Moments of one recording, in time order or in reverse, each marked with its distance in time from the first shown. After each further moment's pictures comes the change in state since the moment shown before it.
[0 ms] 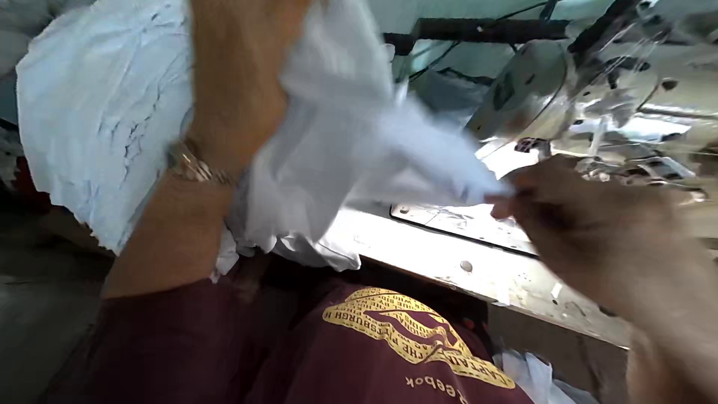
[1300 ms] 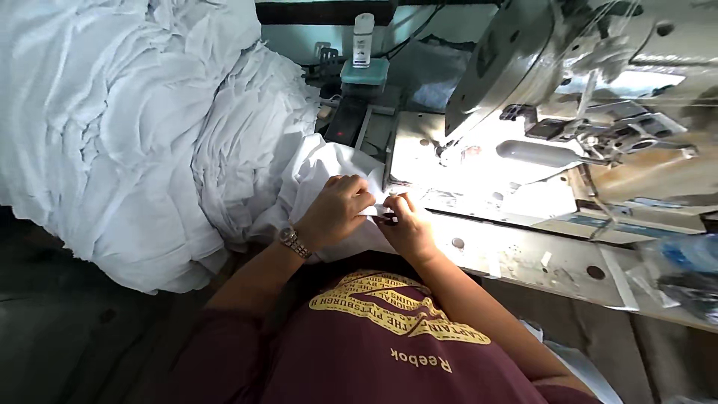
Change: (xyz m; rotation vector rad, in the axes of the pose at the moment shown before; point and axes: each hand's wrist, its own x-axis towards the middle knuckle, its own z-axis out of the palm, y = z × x) left_hand -0.126 0.115 0.137 -0.607 -0.348 0.150; right_hand -0.039 0.010 0.216 0.182 0.249 0.169
